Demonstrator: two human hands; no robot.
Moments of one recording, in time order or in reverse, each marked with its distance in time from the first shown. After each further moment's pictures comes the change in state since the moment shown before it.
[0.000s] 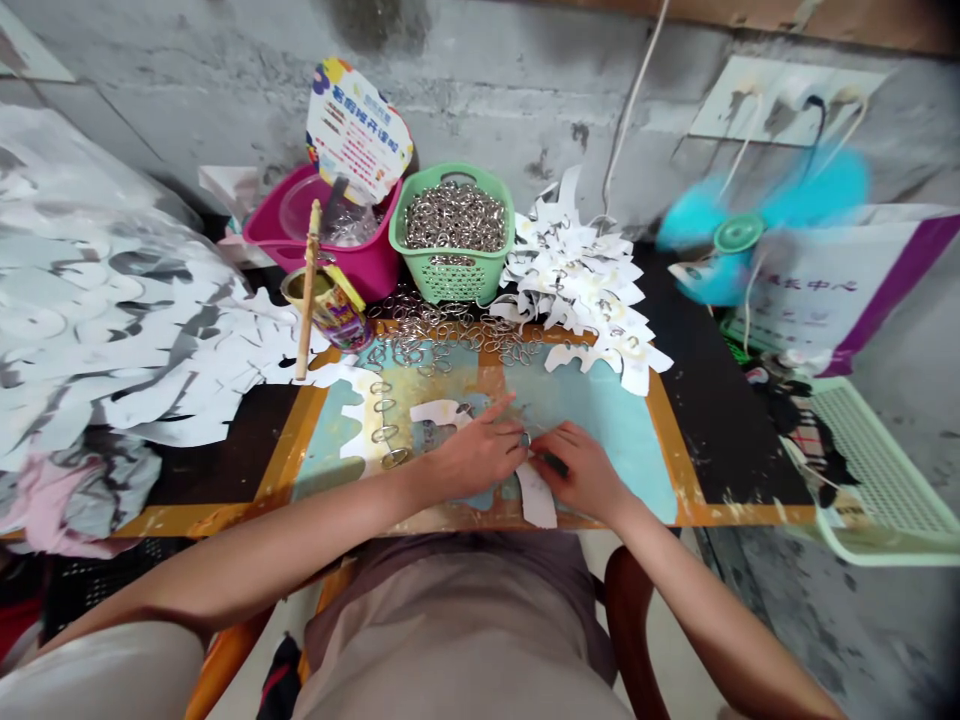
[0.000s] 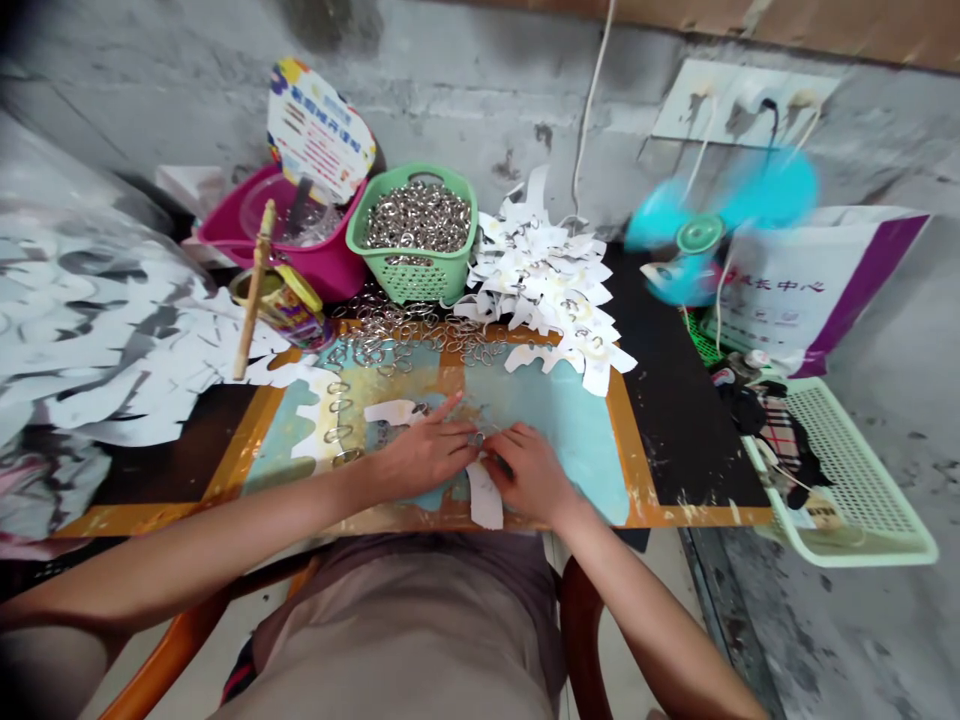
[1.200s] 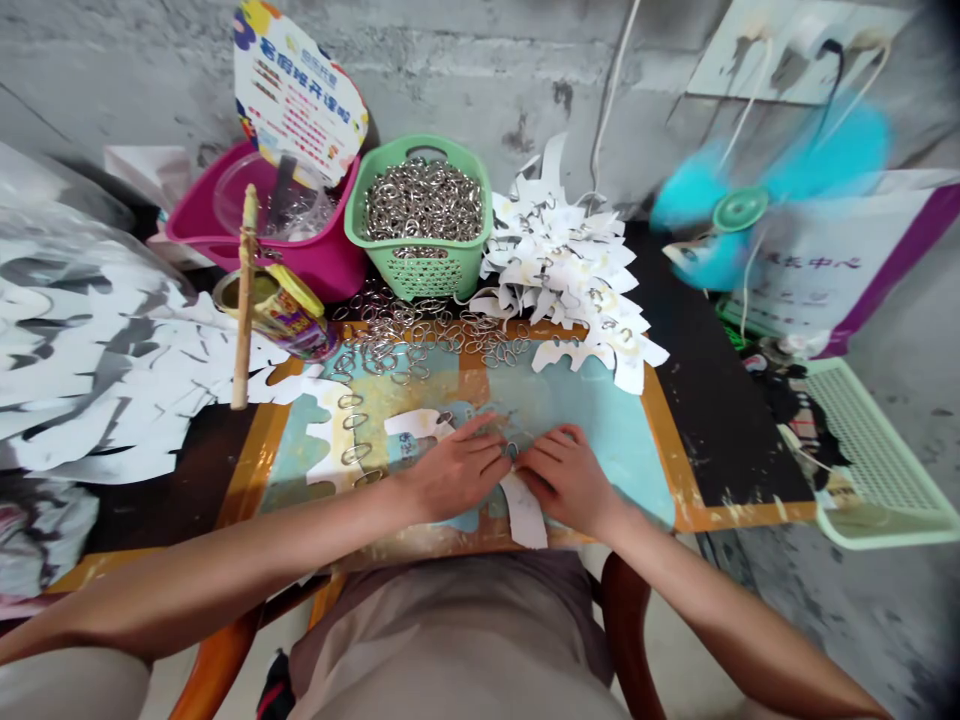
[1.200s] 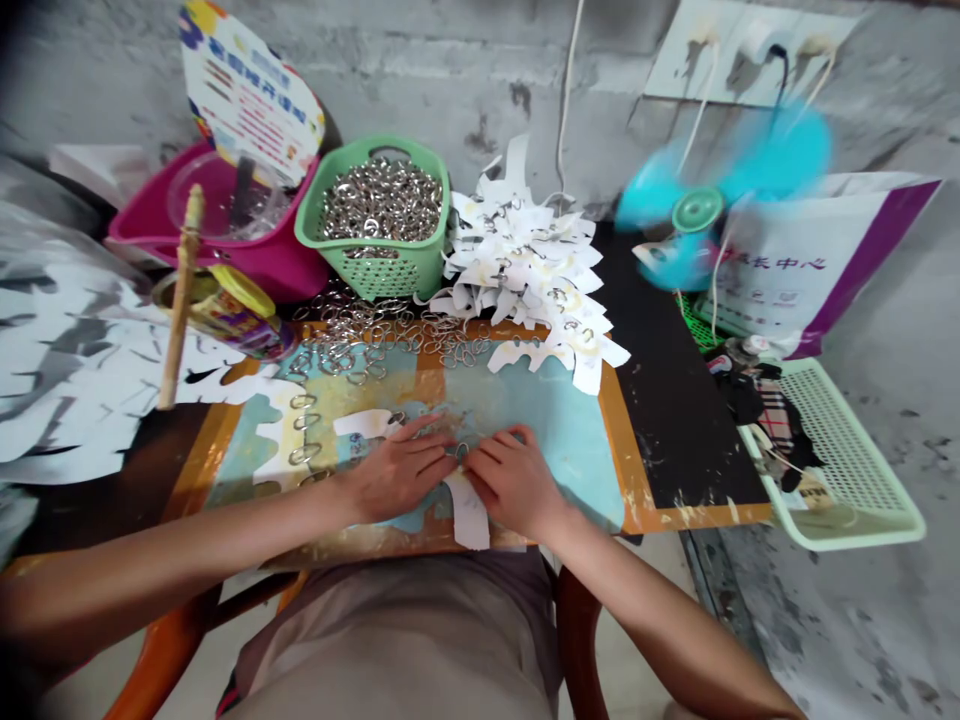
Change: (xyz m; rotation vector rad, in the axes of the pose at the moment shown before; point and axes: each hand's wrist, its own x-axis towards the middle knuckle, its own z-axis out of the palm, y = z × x) left_hand -0.009 -0.004 0.009 -0.056 0.131 -0.020; right_hand 0.002 0.000 -0.002 -0.189 -0.077 -0.033
